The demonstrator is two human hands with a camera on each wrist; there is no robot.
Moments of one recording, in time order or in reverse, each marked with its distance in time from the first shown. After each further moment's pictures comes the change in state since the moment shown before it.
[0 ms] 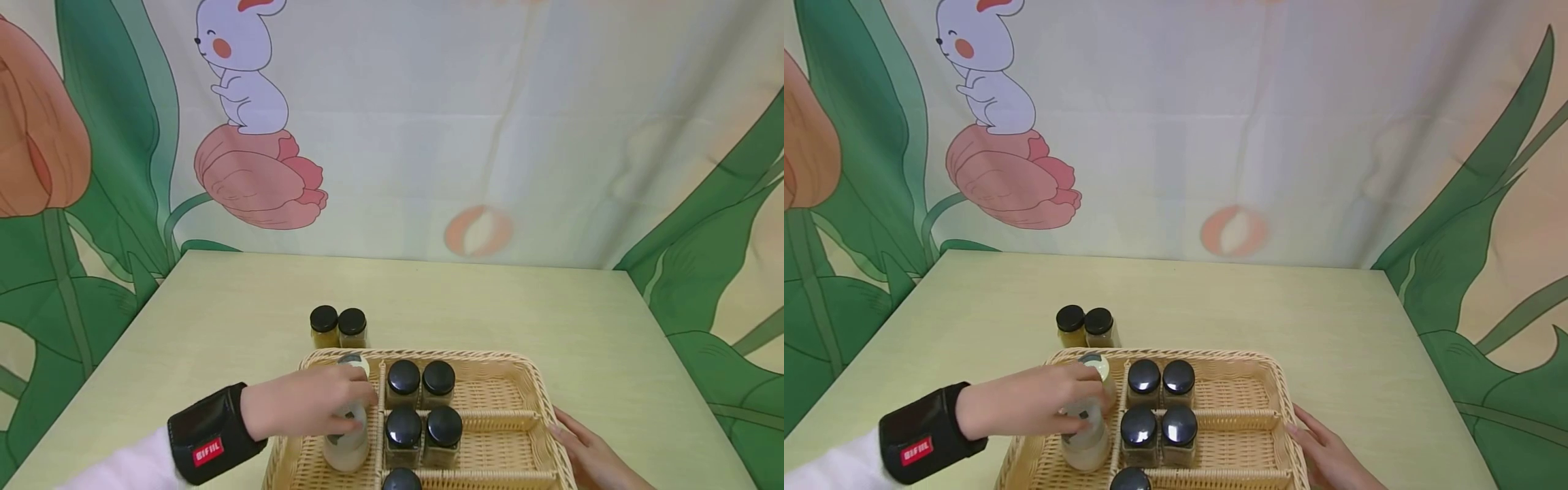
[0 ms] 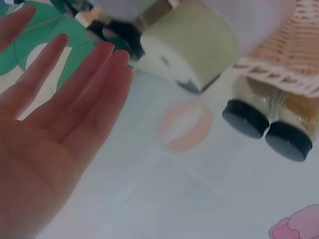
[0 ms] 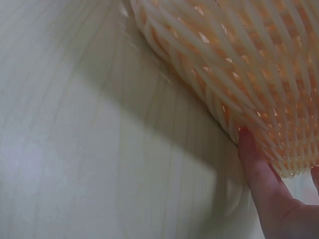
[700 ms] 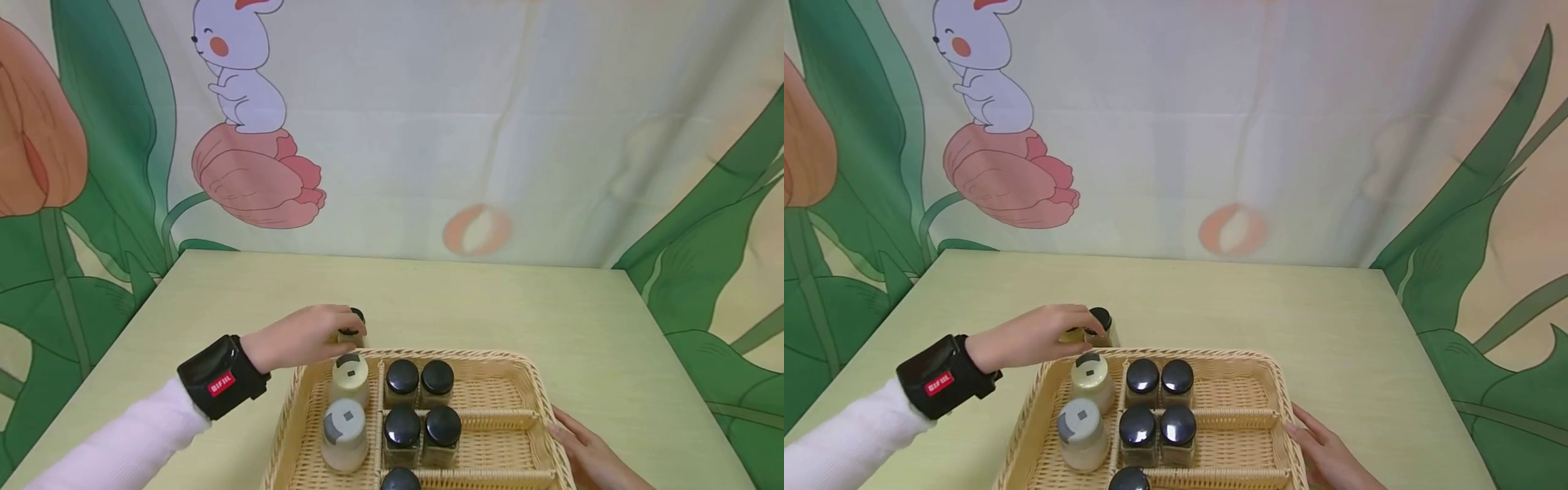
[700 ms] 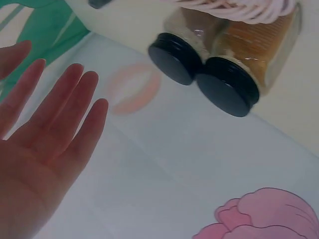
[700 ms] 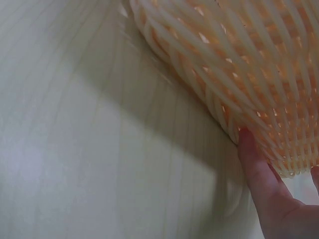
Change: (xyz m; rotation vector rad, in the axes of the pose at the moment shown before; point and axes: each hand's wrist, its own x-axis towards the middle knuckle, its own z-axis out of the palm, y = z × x) left_hand 0.016 -0.051 -0.021 -0.055 0.224 -0.093; right_hand 0.000 0.000 0.000 0.016 0.007 -0.004
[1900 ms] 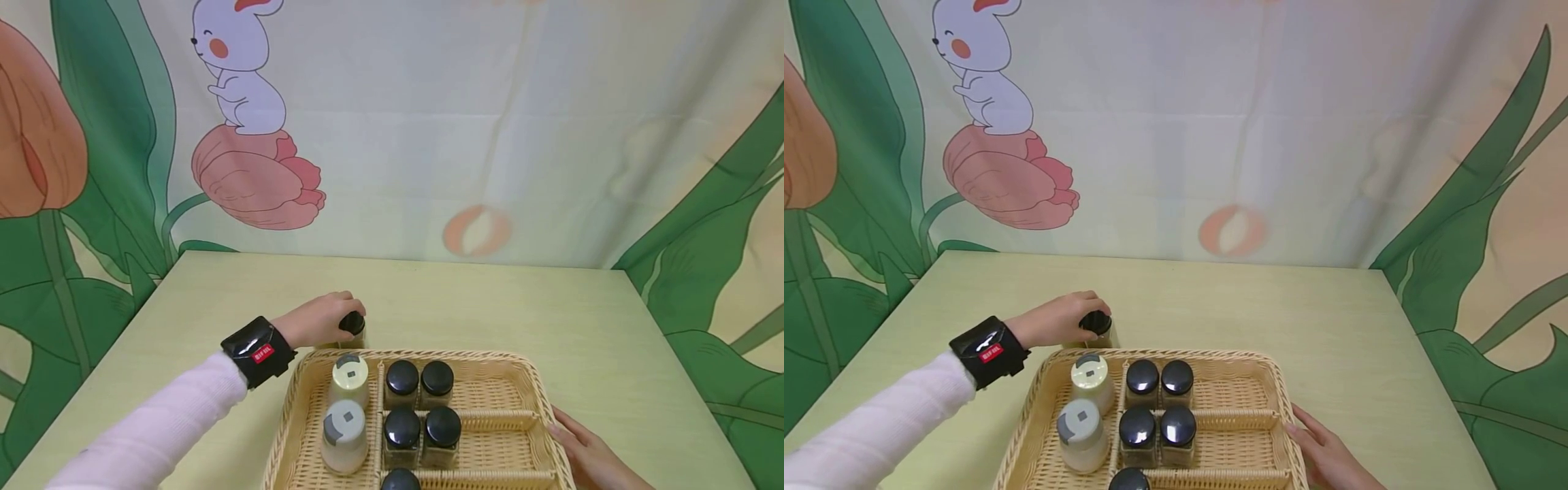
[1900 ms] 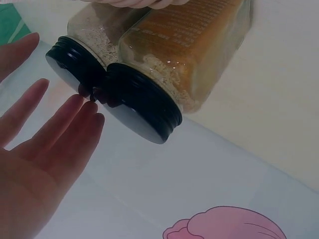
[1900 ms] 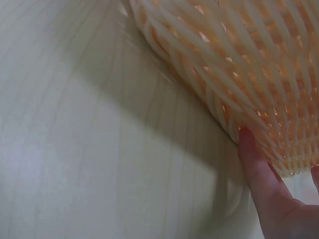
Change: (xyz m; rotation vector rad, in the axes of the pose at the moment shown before) left_hand 0.027 -0.047 0.027 0.051 -0.061 -0.187; right_hand -0.001 -0.001 -0.002 -0.007 -0.013 0.008
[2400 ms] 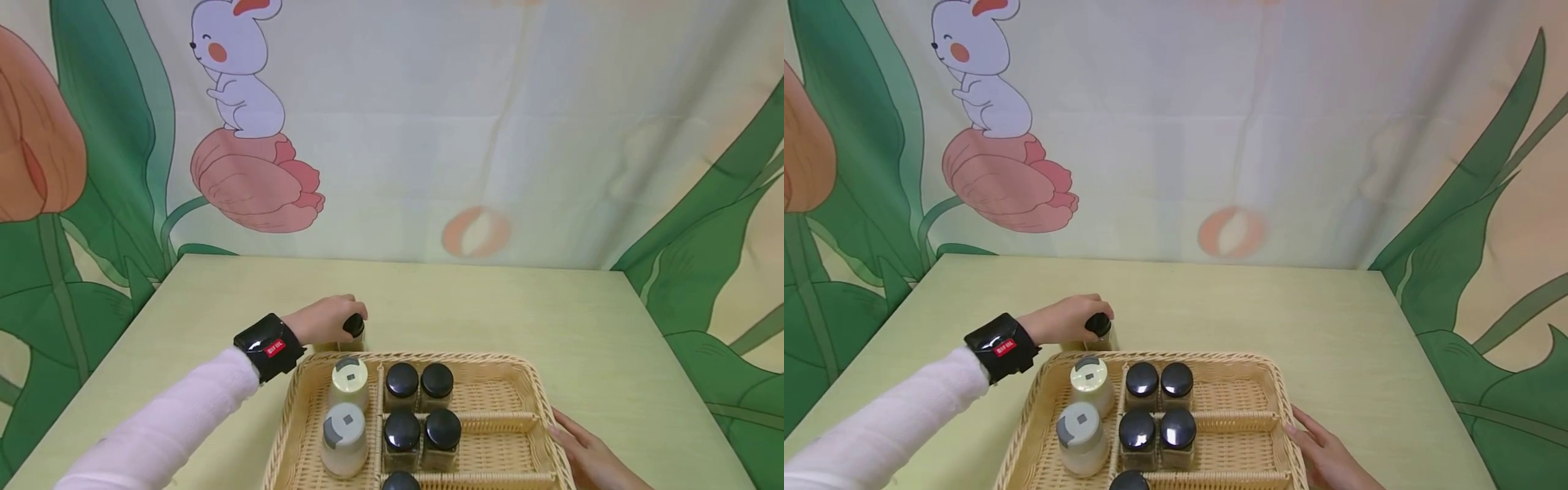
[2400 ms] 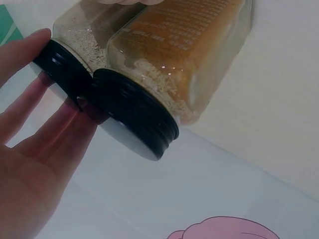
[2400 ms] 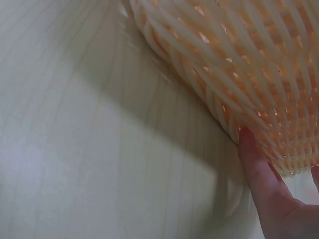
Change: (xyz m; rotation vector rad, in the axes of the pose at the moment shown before) left_hand 0.015 -0.008 0.006 -0.006 -0.068 -0.022; right_hand 0.002 0.000 -0.001 0.009 0.023 0.016
